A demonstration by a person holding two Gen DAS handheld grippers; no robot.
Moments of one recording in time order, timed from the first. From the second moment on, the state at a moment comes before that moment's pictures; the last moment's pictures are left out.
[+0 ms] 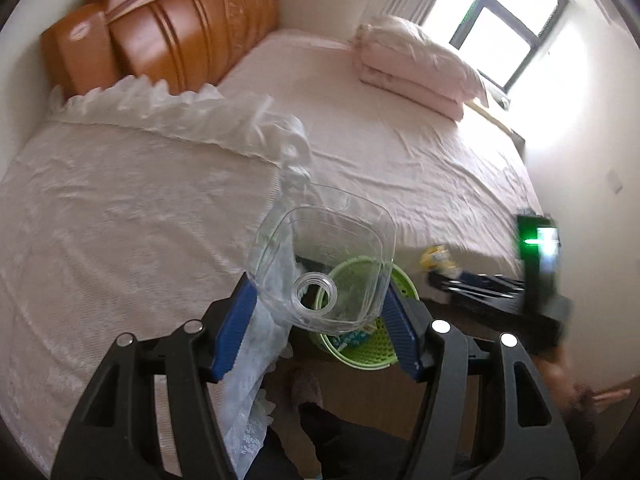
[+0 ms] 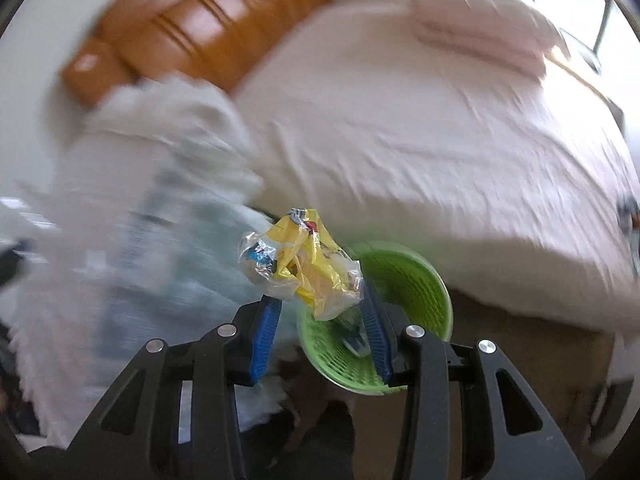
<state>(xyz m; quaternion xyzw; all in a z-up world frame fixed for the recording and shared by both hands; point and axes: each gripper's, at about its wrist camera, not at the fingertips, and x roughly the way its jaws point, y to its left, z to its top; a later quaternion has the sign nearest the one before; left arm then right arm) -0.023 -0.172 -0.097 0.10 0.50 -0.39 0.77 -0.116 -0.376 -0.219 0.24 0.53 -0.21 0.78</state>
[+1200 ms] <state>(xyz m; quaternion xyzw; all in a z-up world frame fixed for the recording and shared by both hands) -0.105 -0.384 -0.245 0.29 0.60 -0.46 0.59 -0.243 -0.511 -0.222 0.39 0.50 -0.32 0.70</state>
